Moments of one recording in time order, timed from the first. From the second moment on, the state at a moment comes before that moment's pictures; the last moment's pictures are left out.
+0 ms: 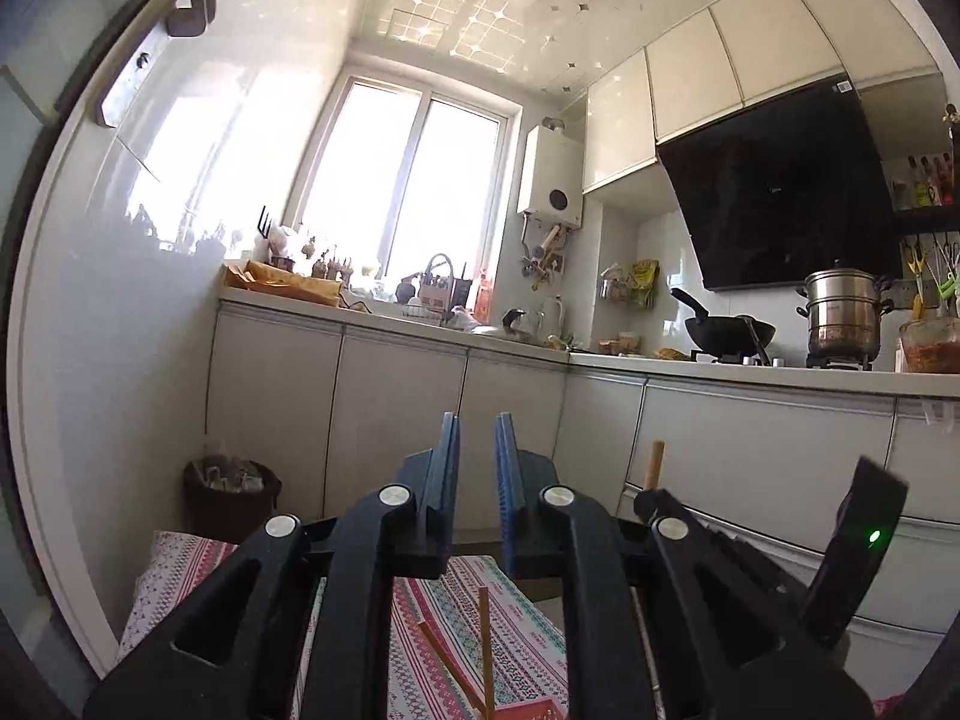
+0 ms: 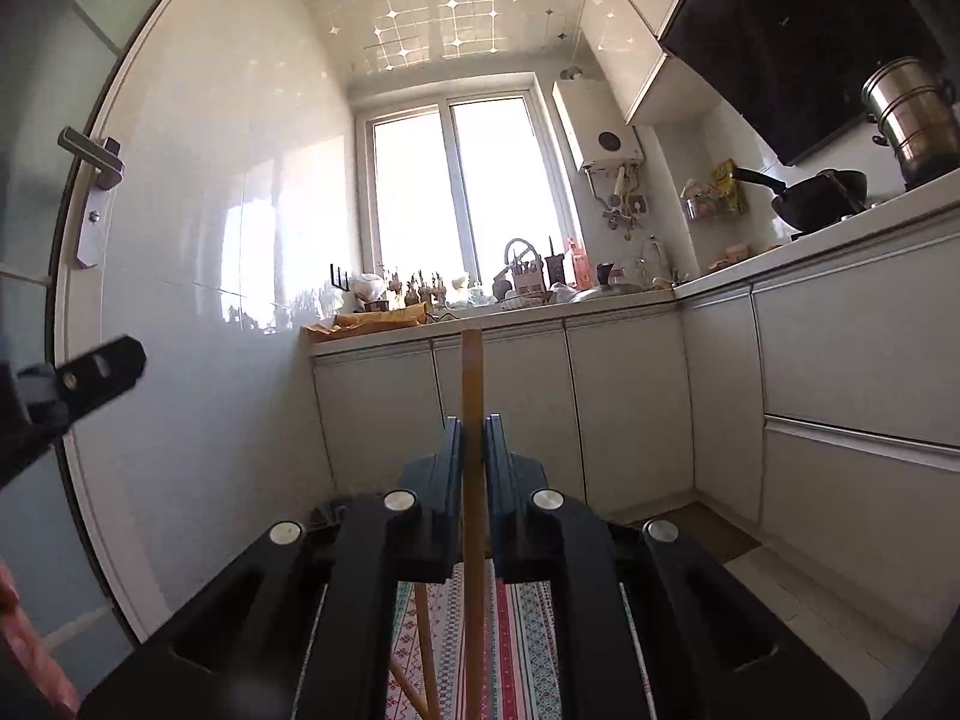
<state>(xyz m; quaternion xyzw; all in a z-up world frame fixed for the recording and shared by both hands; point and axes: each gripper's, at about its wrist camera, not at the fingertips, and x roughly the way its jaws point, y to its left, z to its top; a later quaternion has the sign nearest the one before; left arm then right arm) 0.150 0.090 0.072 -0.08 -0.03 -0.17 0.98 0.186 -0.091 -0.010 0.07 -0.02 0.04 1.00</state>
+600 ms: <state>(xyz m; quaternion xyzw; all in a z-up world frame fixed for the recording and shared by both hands) 0.154 0.125 0.041 -0.10 0.19 -0.06 0.97 0.103 -0.139 0.030 0.11 -0.04 0.01 0.99</state>
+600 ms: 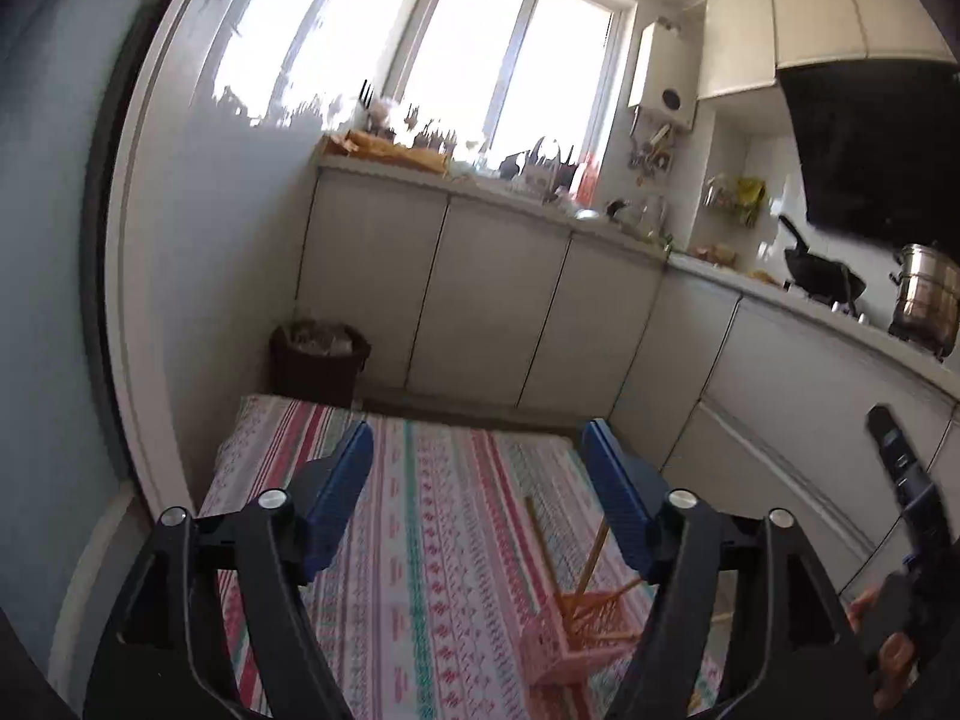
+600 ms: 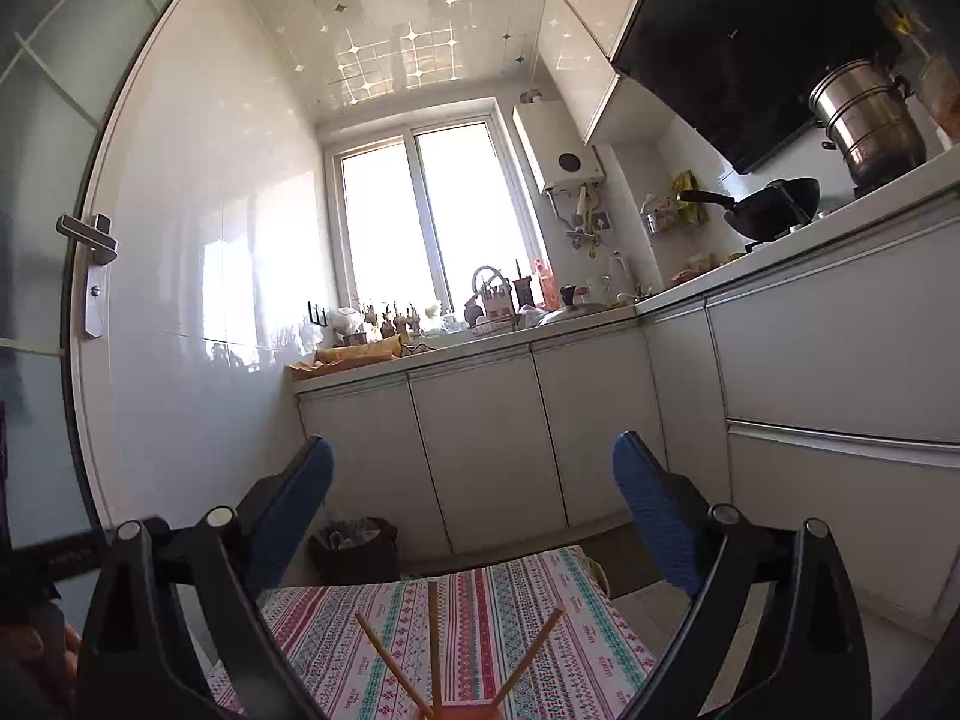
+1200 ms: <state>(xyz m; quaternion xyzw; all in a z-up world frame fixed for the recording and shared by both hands) 0.126 0.190 -0.159 -0.28 0.64 0.09 0.71 0.103 -0.278 -0.014 0.28 0.19 -0.03 0.94</state>
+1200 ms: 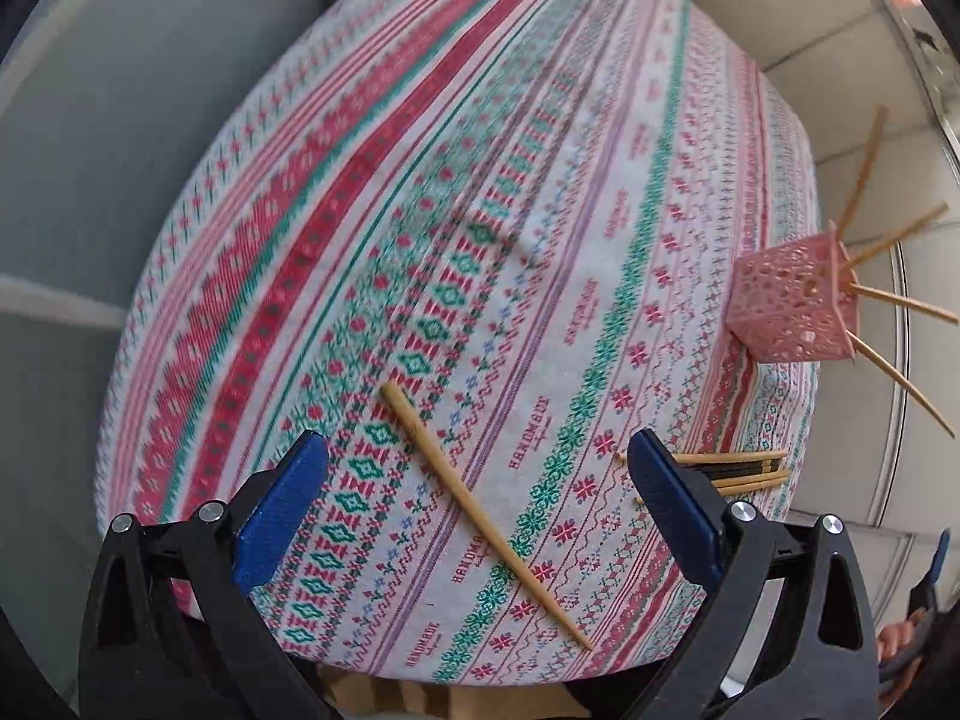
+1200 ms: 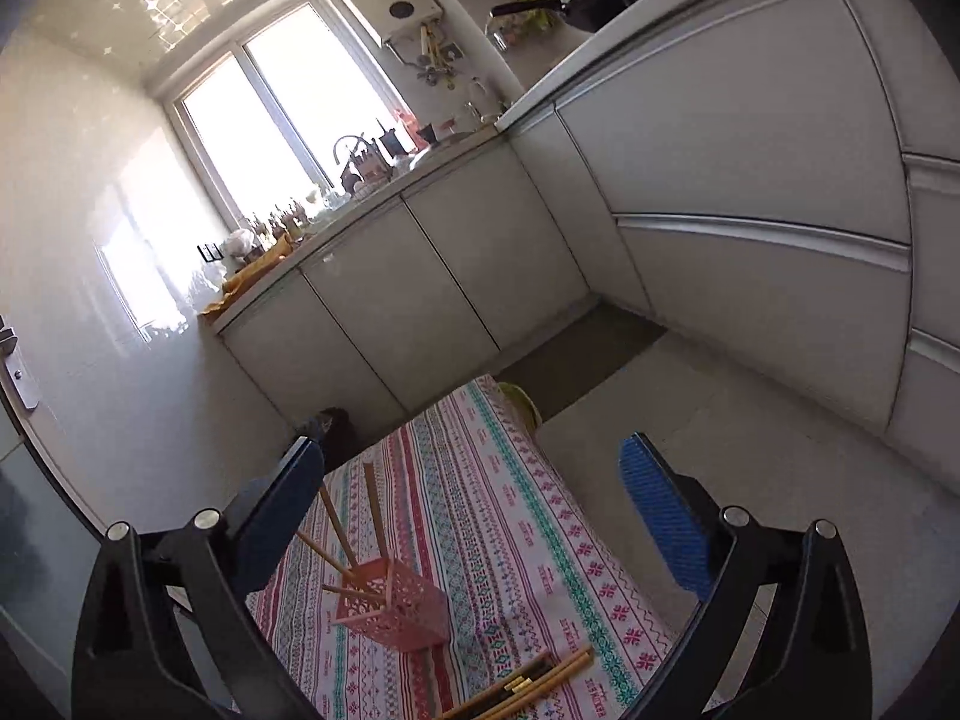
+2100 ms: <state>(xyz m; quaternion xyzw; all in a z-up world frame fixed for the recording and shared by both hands) 0.140 0.126 -0.173 -0.22 0.61 0.07 0.76 0.154 -0.287 -0.171 0.38 0.51 0.00 0.77</state>
